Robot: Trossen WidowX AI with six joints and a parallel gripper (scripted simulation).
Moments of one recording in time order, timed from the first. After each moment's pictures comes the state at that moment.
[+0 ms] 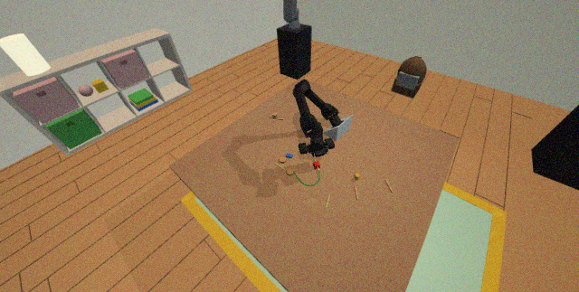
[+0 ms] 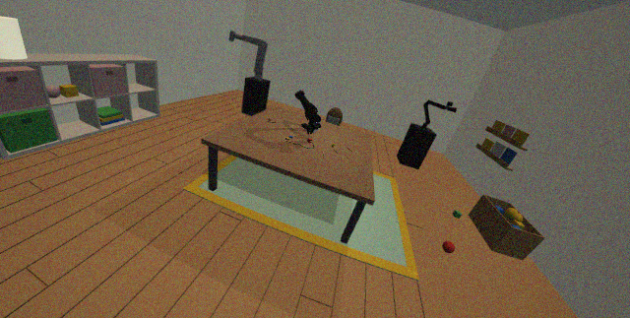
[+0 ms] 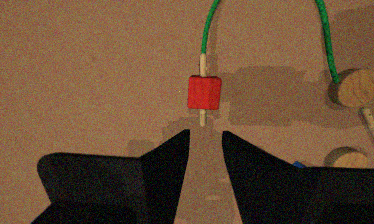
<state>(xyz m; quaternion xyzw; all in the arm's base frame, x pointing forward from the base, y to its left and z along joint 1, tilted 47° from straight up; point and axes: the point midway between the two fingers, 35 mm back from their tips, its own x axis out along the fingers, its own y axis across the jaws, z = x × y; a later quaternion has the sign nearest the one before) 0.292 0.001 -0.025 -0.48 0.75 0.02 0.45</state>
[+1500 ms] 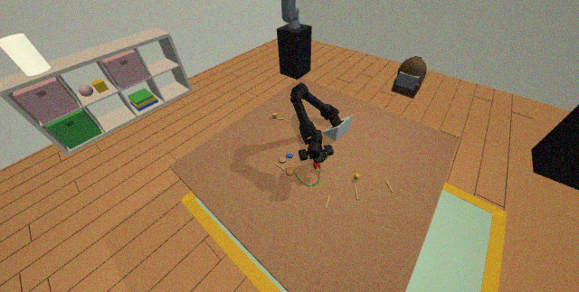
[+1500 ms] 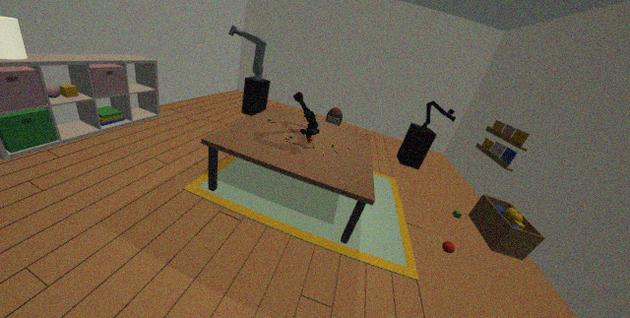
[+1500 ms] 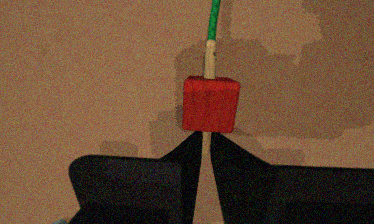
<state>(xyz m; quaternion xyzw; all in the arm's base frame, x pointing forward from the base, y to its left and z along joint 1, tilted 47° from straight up) 0.282 -0.040 -0.062 -0.48 0.75 0.02 0.45</state>
